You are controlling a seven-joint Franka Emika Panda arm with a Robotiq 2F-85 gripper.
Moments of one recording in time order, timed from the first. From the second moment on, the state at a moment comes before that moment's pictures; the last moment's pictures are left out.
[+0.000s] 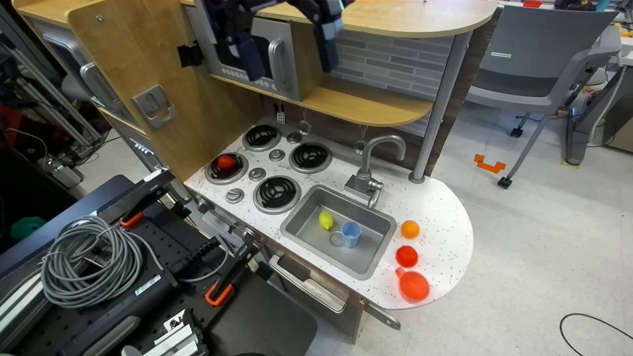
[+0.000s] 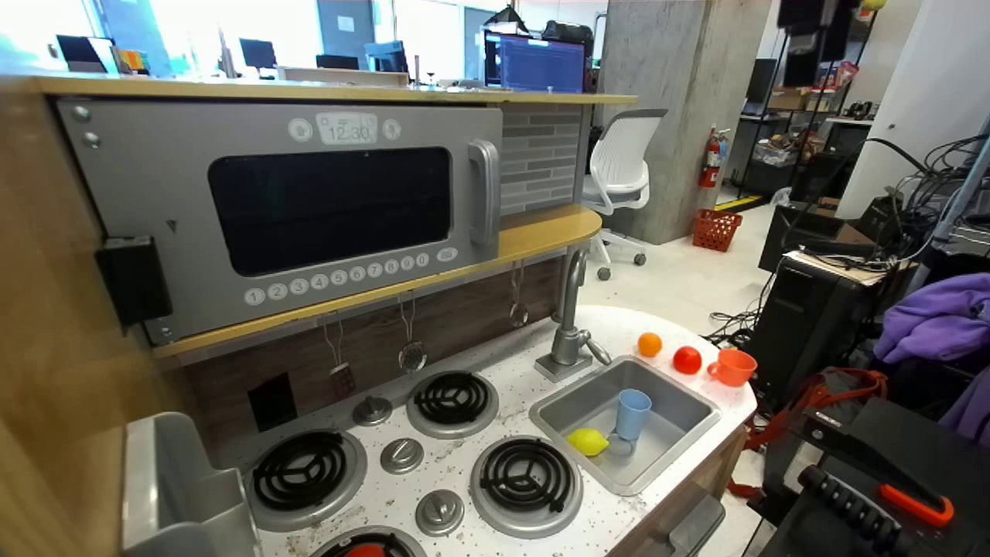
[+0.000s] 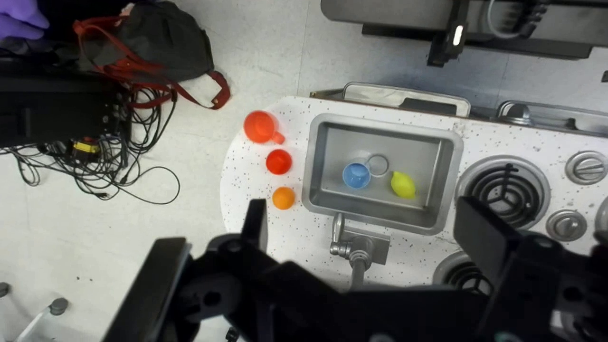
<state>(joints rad) -0.12 -0.12 -0.12 -2.25 -0.37 2.13 -0.21</state>
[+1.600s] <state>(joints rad) -0.26 0.91 -0.16 -1.52 -0.33 2.39 -0.32</state>
